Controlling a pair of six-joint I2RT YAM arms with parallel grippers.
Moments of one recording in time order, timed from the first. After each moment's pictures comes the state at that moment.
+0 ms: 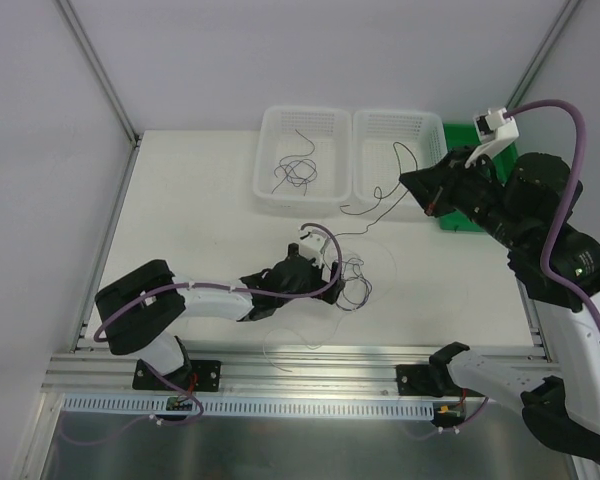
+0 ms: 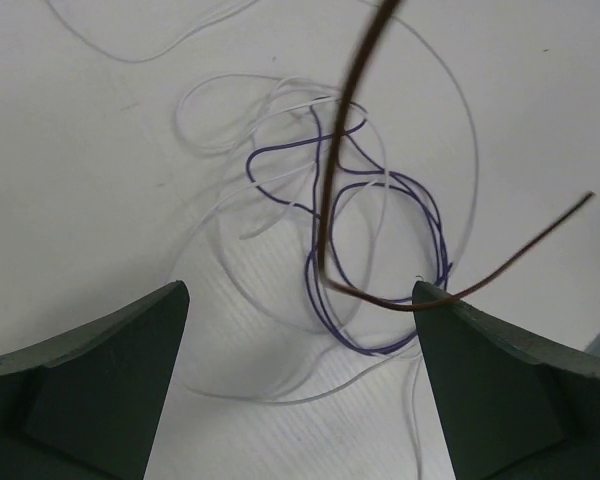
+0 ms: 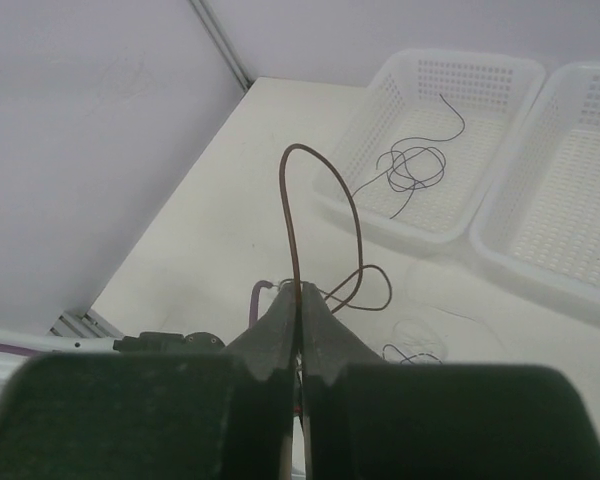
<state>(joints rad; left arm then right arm) -1.05 1.57 0.65 0.47 -0.22 -0.44 0.53 1.02 1.70 -0.83 -0.10 0.35</state>
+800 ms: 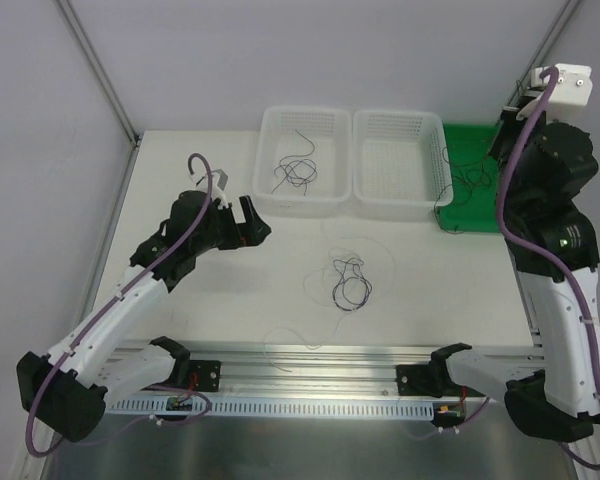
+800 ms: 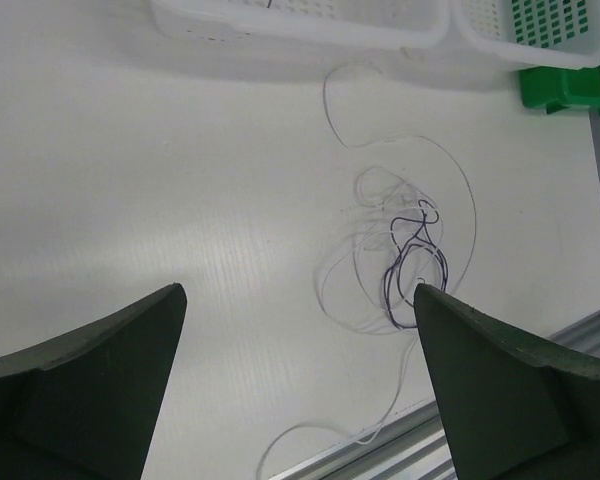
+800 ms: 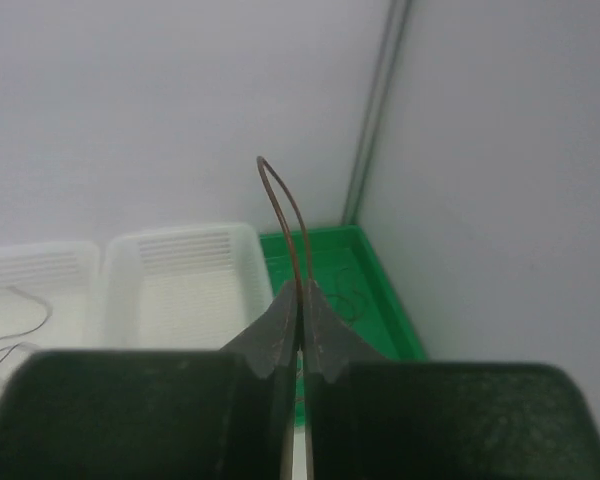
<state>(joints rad) -0.49 1.02 0.88 -0.40 0.06 -0.56 0.37 1.09 1.73 -0.54 0.62 -0.13</state>
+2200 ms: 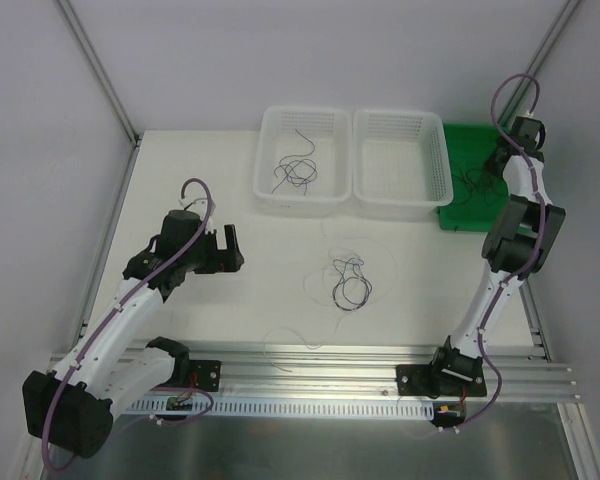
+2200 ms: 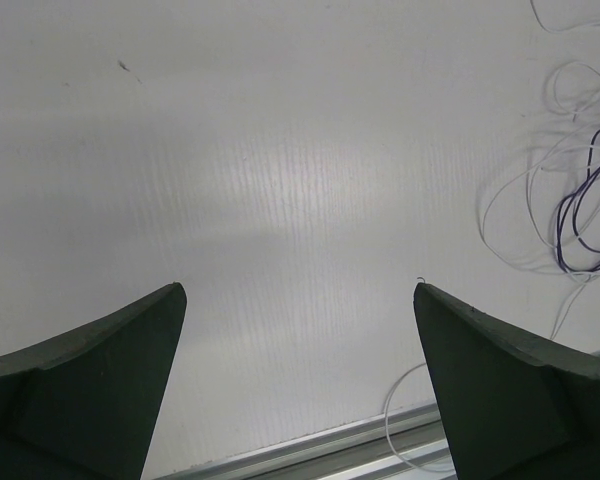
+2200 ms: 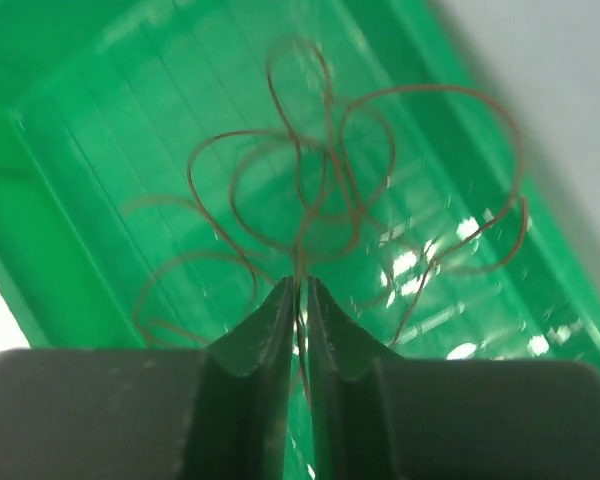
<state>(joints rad) -0.32 0.92 0.74 -0.60 0.06 -0.35 -0.32 2.22 1.94 -0.41 0.11 0.26</state>
